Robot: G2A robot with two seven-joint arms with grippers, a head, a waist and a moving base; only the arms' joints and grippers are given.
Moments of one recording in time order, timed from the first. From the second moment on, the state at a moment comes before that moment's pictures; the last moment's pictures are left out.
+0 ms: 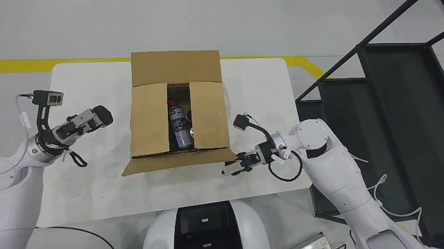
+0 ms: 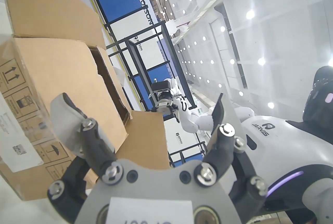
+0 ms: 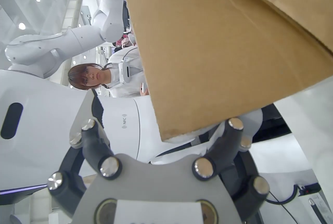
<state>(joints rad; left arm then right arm) 1.33 -0.96 -1.63 -1.41 -0.62 -0.56 -1.19 -1.24 -1.09 1.20 -1.64 0.26 -0.19 1.45</state>
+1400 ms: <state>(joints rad) 1.17 -0.96 -1.54 -1.31 -0.40 -0.53 -0.99 -0.99 -1.13 1.01 -1.45 0.07 -0.21 1.10</state>
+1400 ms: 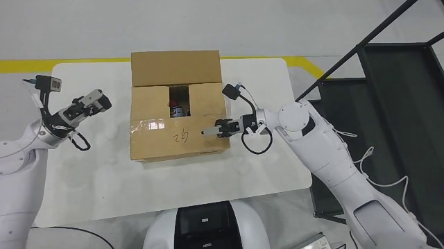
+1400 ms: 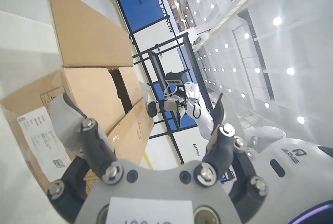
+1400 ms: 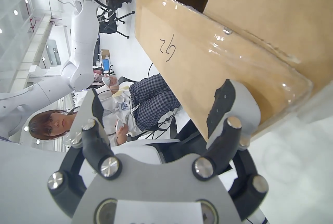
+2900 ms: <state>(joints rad) 0.76 -1.04 -1.24 -0.94 -0.23 -0.43 -0.88 -0.99 -1.12 1.00 -1.48 0.09 -0.25 1.08</state>
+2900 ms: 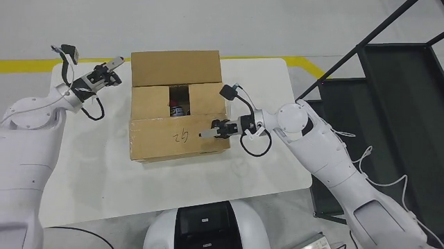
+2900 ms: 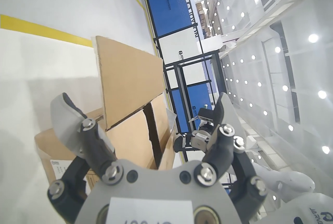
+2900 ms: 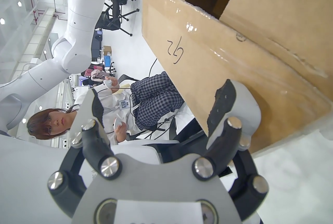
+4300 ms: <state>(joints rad) 0.68 -1.07 -1.14 -0.87 -0.54 -0.62 -1.20 -1.06 -1.09 1.07 -1.52 0.10 -0.23 1.07</state>
